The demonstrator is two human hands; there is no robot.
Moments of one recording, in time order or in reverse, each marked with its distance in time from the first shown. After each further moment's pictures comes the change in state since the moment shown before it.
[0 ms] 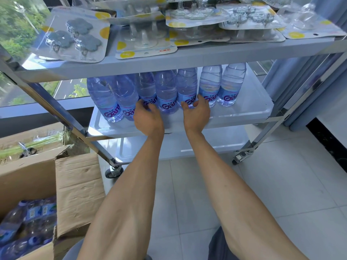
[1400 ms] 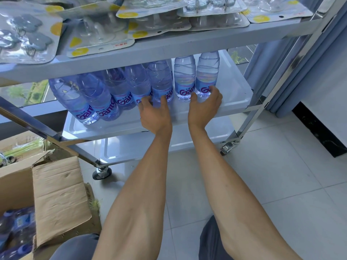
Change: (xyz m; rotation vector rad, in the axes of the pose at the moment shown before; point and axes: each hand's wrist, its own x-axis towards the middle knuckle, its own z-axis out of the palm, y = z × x) left_hand -0.071 0.030 0.056 0.043 -0.059 0.009; right_hand 0.041 0.044 -0.055 0.130 0.343 -0.006
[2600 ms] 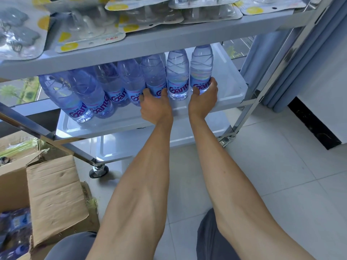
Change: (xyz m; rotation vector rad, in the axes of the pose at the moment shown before) left_hand 0.002 0.016 0.021 0.128 -0.055 0.004; right_hand 0.027 0.010 0.005 -0.050 -0.073 0.111
